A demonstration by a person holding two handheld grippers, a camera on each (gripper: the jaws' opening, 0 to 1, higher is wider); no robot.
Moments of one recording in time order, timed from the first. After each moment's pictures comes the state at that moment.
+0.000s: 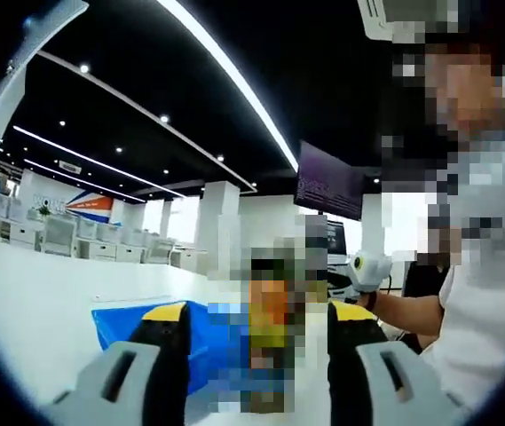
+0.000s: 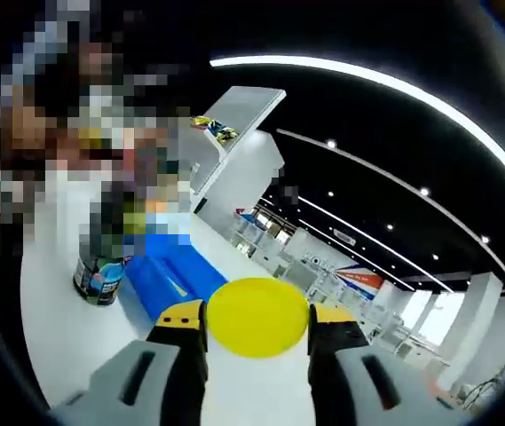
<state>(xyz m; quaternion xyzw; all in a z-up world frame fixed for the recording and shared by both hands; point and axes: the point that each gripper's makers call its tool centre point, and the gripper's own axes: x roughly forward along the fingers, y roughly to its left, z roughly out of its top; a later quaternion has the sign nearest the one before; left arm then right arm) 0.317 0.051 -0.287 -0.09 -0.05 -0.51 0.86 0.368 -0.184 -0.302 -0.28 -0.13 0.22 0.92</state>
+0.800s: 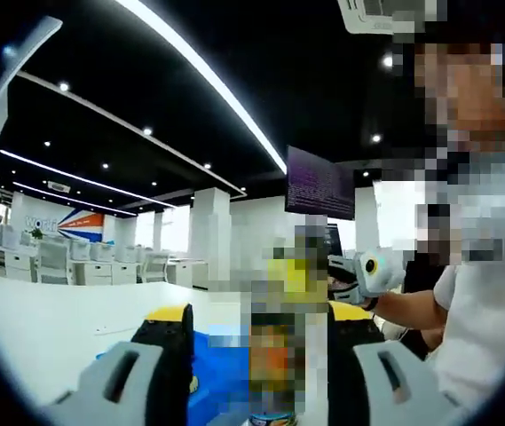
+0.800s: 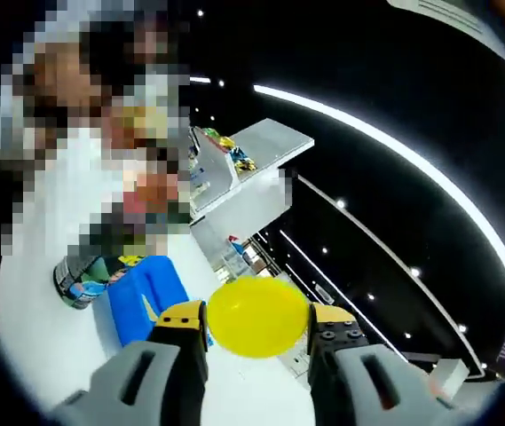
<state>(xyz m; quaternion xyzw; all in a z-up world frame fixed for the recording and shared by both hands) 0.324 0.037 -0.236 -0.06 -0.08 -0.53 0.84 0.348 -0.148 -0.241 -0.41 -0.25 0.21 0.85</state>
